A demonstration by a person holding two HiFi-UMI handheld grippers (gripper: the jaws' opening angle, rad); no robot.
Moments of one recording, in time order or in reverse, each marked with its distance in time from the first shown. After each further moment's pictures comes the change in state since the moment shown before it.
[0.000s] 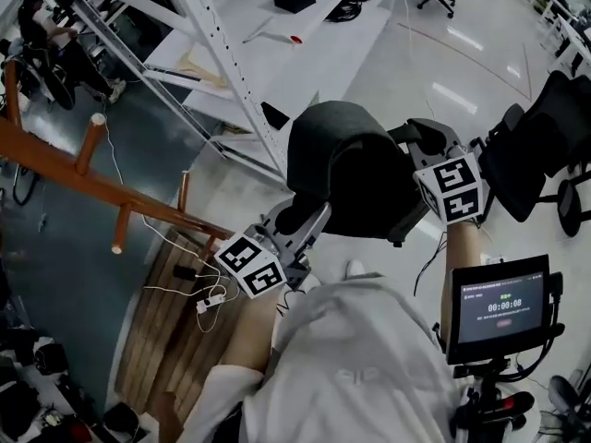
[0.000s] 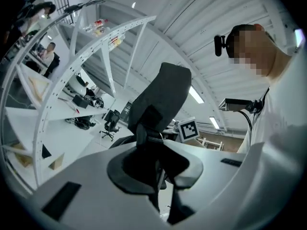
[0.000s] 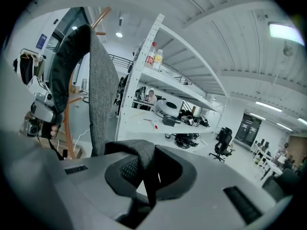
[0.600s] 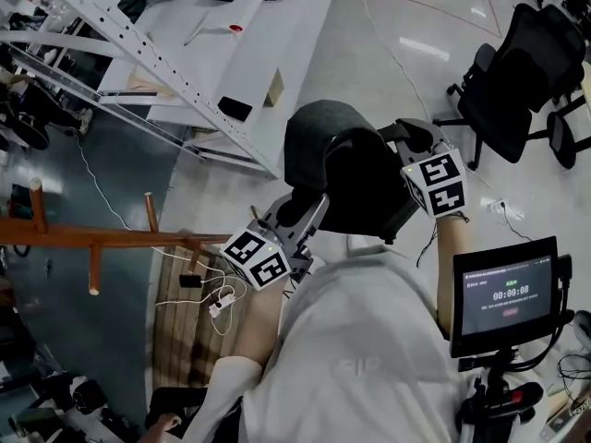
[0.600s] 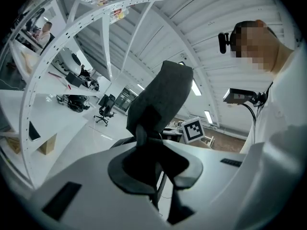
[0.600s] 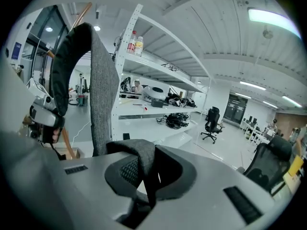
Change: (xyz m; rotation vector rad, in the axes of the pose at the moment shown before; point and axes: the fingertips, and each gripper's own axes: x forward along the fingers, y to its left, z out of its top) left arm 0.042 0.000 -0.064 -0.073 0.149 -0.077; right arm -0.026 -0.006 -0.104 0.179 0.130 -0.102
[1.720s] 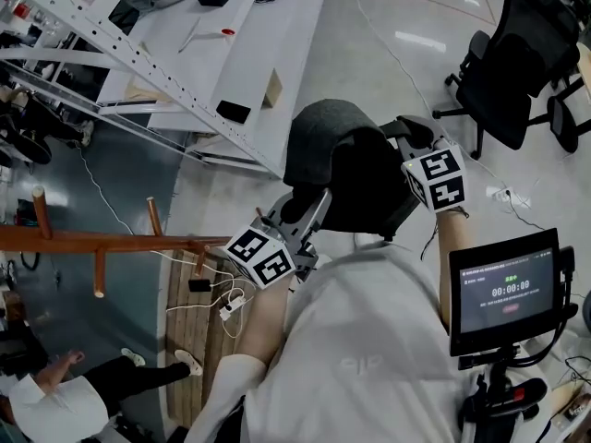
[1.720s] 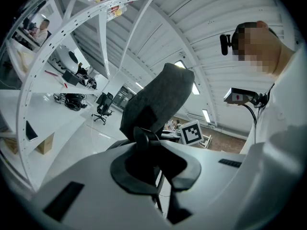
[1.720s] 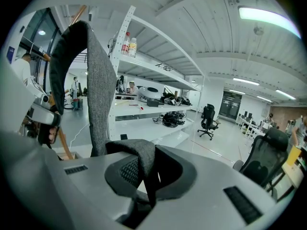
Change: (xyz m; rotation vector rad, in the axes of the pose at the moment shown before) left arm 0.010 -0.004 0.001 -0.005 0.022 -0.013; right arm -0.001 -0.008 -0.015 0.064 -0.002 -0.031
